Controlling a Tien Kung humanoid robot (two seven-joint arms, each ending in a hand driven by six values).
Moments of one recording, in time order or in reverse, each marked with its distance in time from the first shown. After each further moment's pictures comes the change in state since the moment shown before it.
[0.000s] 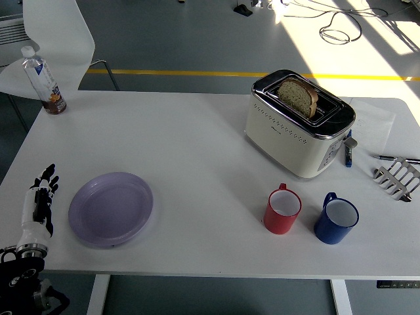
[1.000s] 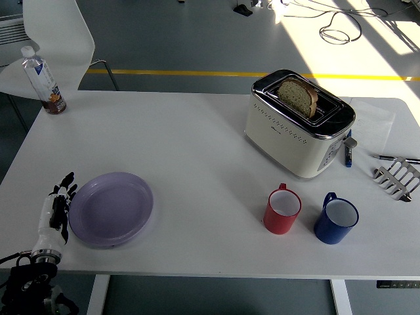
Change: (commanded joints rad) left arm 0.005 0.000 0.088 0.029 -0.031 -0.003 -0.003; right arm 0.001 0.000 0.018 0.002 -0.008 0.009 -0.003
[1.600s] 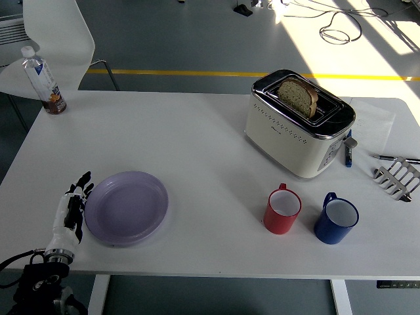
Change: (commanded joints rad) left arm -0.001 0.000 0.098 -0.020 -0.031 -0.003 -0.003; right arm -0.001 0.001 -0.005 -0.002 0.001 -0.001 0.000
